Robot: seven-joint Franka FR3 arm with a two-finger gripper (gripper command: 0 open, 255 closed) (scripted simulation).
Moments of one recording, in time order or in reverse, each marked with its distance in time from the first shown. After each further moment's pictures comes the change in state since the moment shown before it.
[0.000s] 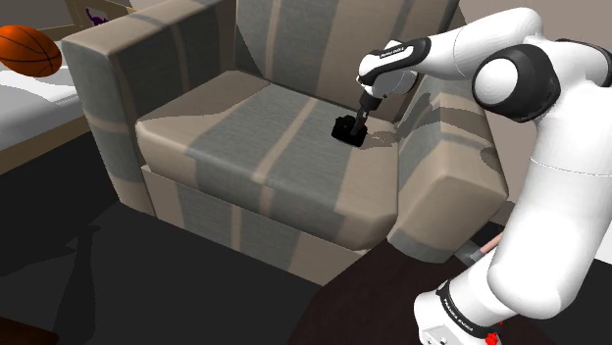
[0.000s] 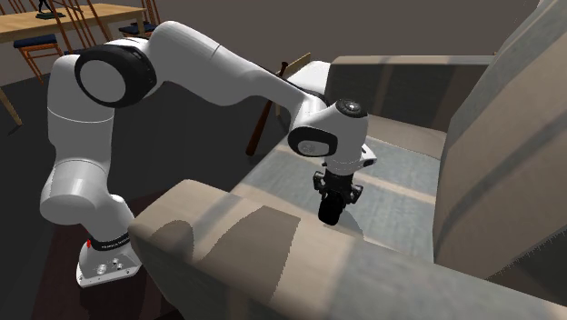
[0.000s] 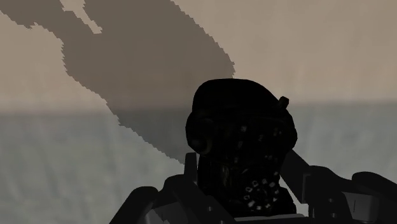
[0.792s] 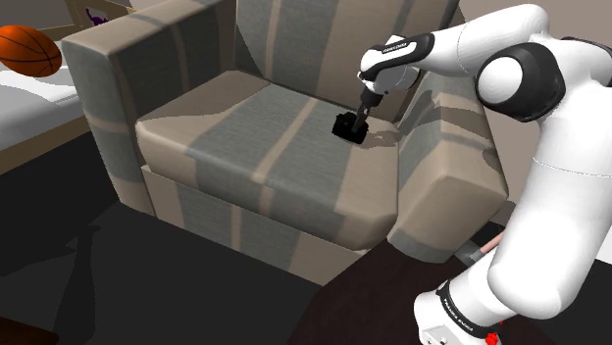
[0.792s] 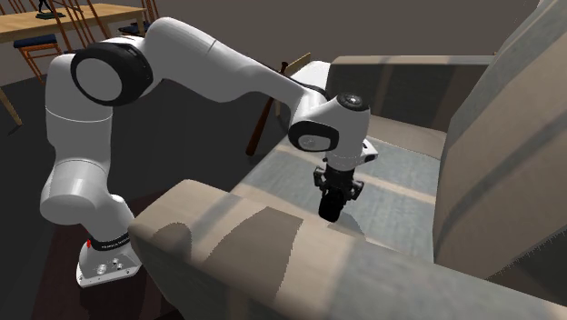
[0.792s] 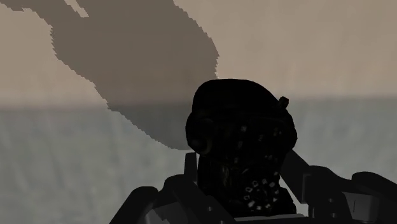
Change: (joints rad) arm 0.004 -0.016 -0.004 0.014 -0.011 -0.030 0.011
